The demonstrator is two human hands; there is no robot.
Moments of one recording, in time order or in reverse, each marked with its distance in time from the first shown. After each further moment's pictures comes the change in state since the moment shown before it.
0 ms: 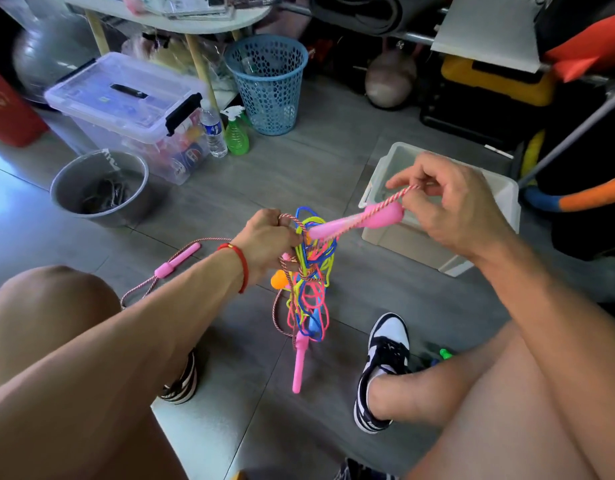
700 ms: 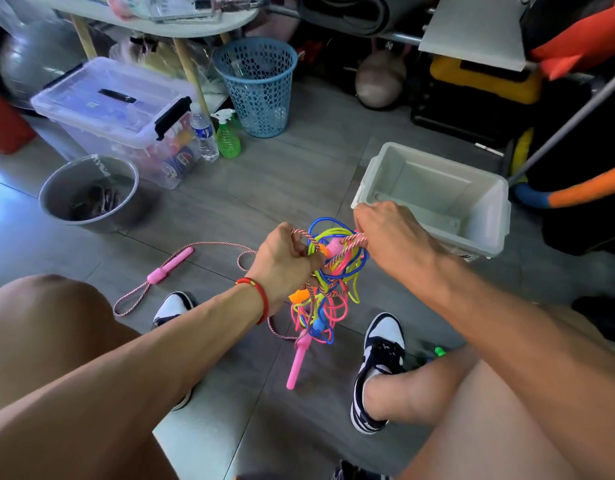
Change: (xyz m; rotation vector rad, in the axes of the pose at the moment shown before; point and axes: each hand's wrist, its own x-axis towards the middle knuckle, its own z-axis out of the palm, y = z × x) left_hand -0.018 -0.015 0.035 0.239 0.087 0.183; right_hand -0.001 0.002 0.060 -0.698 -0.353 -0.002
